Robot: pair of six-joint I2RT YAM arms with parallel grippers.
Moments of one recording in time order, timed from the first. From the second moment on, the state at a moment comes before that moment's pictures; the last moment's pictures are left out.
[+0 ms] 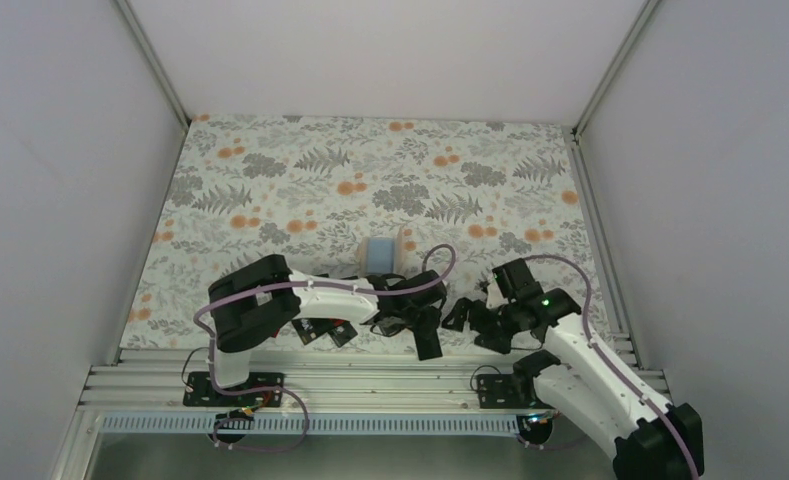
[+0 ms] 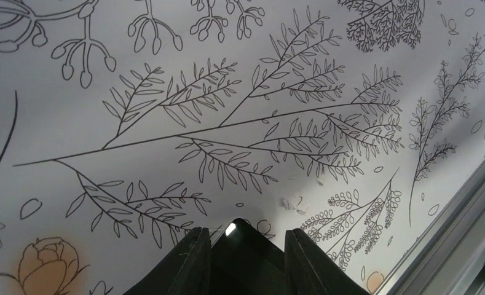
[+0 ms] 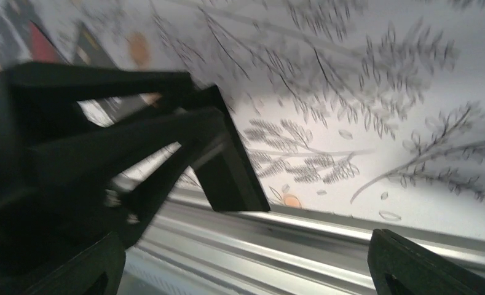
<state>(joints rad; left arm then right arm) -1.20 1.89 1.09 -0.22 0.06 -0.65 0.42 0.77 0.50 -0.93 -0.47 0.75</state>
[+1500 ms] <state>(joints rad) -1.15 1.78 1.00 -0.24 0.14 -0.66 0.50 0.92 0.16 -0.44 -0.79 1.02</state>
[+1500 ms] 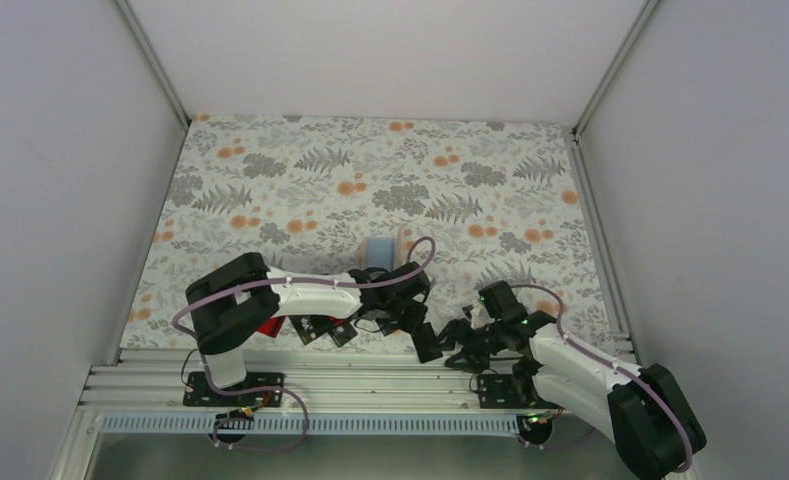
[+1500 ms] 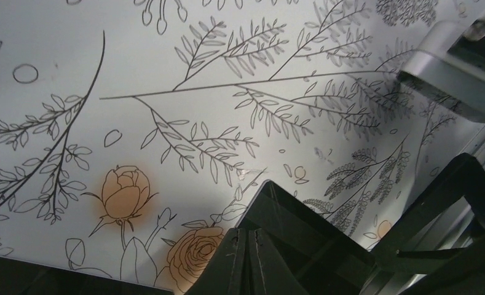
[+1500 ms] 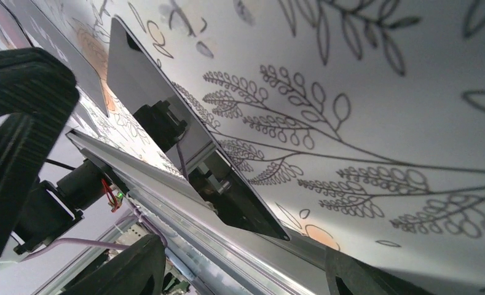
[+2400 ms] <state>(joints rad) -1.14 1.82 0.95 -0.13 0.20 -0.66 0.52 0.93 0.13 -0.32 -0.80 1.14</state>
